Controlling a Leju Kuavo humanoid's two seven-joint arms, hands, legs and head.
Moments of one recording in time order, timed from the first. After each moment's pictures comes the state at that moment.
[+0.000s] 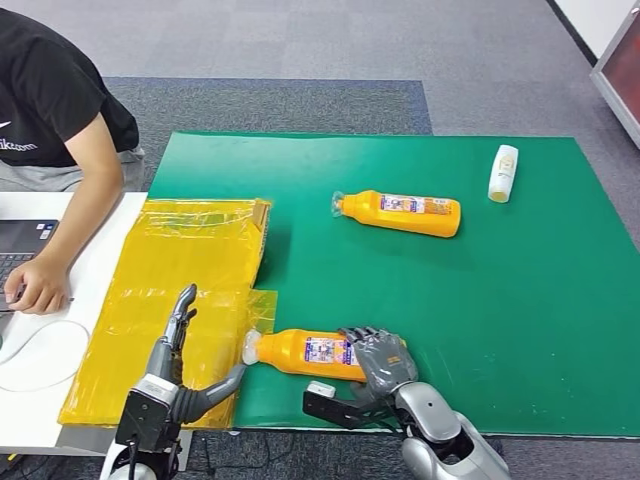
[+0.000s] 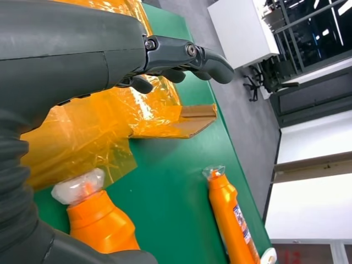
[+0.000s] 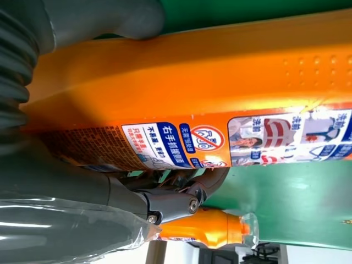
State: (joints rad) left arm 0.24 -0.04 -0.36 -1.74 -0.37 0.23 -0.29; right arm -0.15 -0.15 0.65 -1.33 1.14 -0.01 0.16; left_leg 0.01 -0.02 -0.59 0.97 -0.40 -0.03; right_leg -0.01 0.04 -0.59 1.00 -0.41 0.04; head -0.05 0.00
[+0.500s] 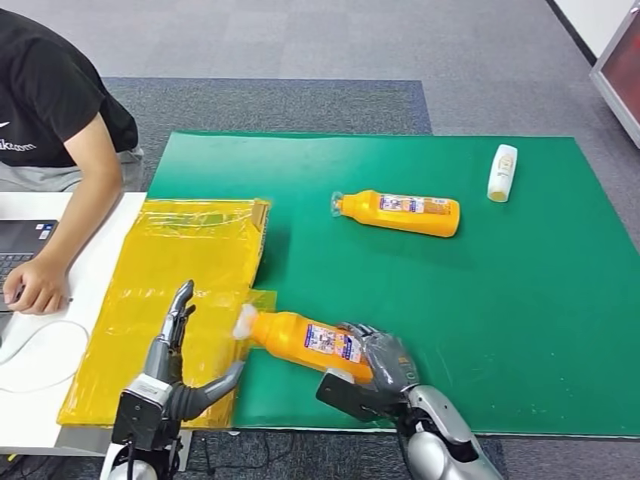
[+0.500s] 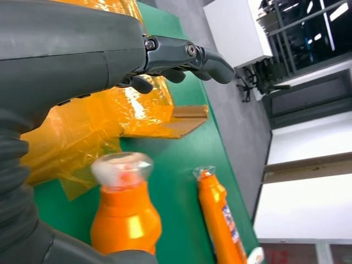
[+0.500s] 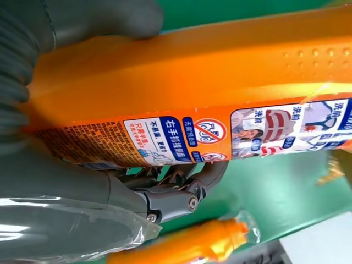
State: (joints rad) left arm 0.23 -0.04 -0.36 -1.74 -0.31 0.24 -0.35; right arm -0.08 -0.10 0.52 -1.32 0.80 -0.09 -0.07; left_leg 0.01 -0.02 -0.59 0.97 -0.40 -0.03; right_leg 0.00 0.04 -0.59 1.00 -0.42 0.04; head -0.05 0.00
